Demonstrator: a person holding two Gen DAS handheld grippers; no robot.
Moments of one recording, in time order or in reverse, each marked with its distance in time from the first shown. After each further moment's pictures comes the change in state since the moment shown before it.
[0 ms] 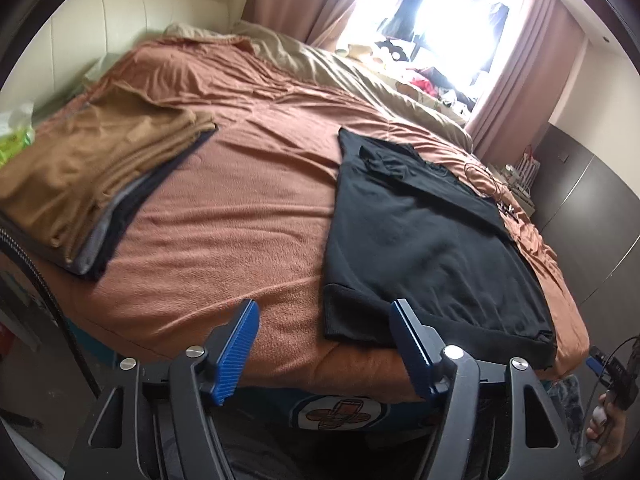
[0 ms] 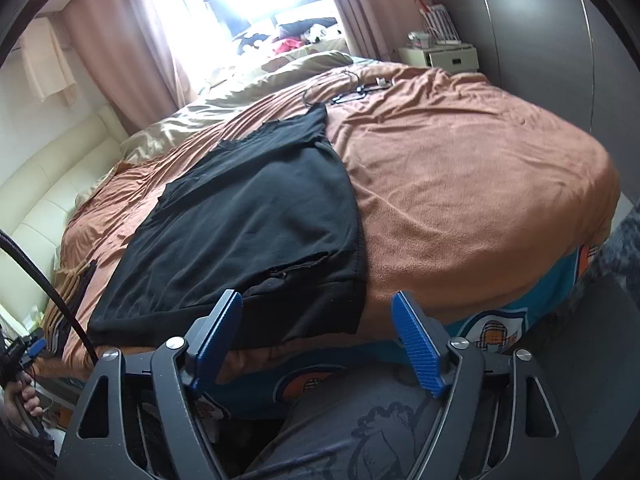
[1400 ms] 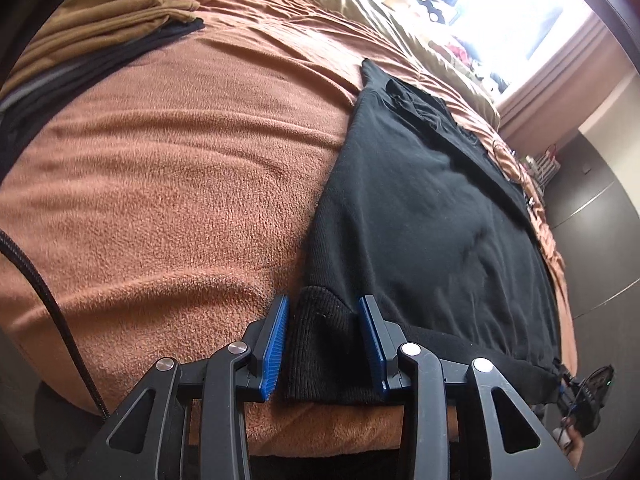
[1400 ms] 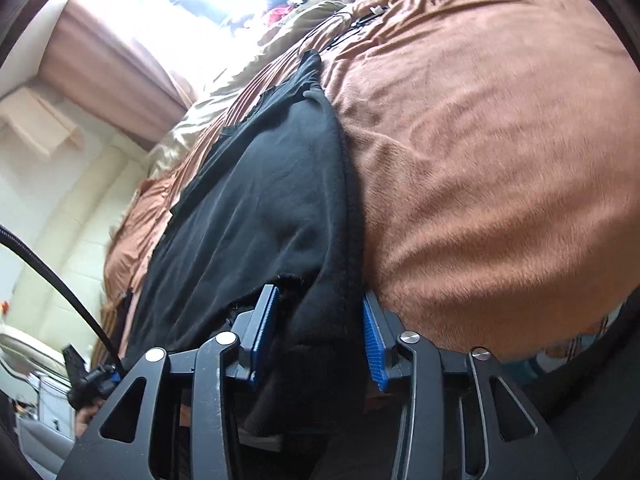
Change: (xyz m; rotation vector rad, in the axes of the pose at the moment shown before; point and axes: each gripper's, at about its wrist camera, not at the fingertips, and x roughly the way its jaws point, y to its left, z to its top) left arm 0.119 0.002 -0.005 -0.183 0.194 -0.032; right arm 0.114 -0.051 0.009 0.241 0.119 0.228
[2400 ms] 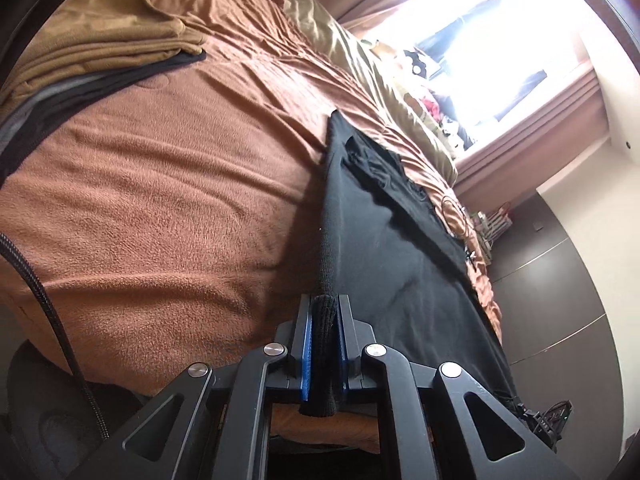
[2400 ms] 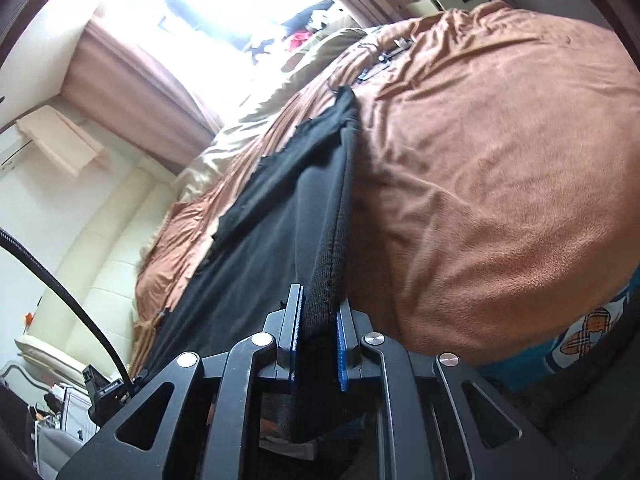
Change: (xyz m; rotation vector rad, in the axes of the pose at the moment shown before) left arm -0.062 -0.004 0.002 -0.126 -0.132 -0.203; right arm -0.052 0.043 0.004 -0.020 -0.090 0.089
